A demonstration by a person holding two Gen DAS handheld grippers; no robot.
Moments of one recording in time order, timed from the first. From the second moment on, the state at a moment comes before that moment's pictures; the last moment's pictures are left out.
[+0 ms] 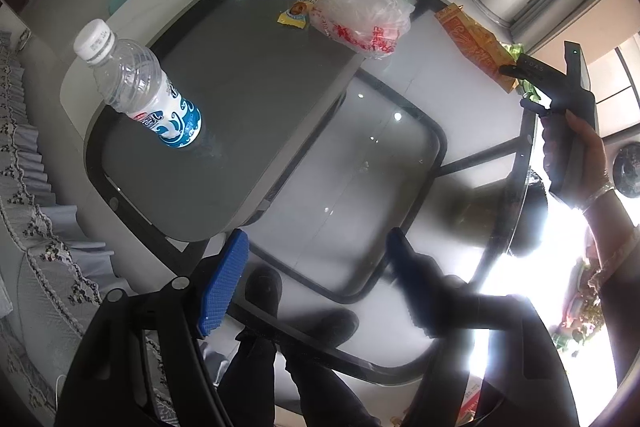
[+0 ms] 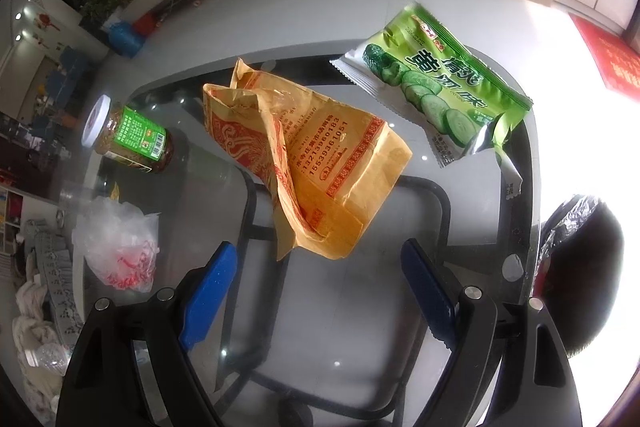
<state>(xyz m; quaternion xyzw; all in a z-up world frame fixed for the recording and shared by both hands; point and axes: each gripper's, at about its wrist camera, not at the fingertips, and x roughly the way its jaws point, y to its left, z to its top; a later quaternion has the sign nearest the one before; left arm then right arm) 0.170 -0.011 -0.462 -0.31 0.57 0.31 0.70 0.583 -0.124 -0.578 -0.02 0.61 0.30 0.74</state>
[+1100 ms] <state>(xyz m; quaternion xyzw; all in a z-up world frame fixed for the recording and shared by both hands) 0.148 0.009 -0.482 -0.32 0.58 0.32 0.68 0.588 -0.099 -0.597 -0.05 0.62 0.25 0.74</state>
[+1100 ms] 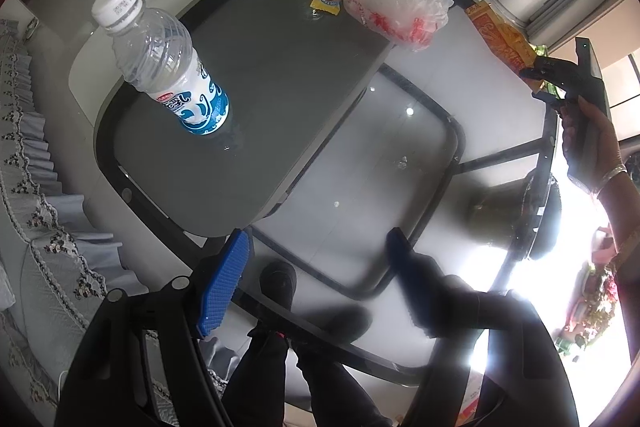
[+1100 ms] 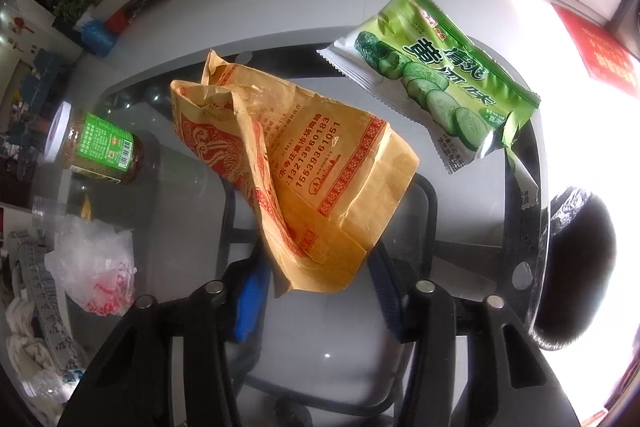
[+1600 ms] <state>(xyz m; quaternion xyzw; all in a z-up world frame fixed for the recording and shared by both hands) 0.142 0.010 -0.491 -0.31 0.59 0.32 0.68 0.600 -0.093 -0.598 0.01 0.63 0.26 0.73</state>
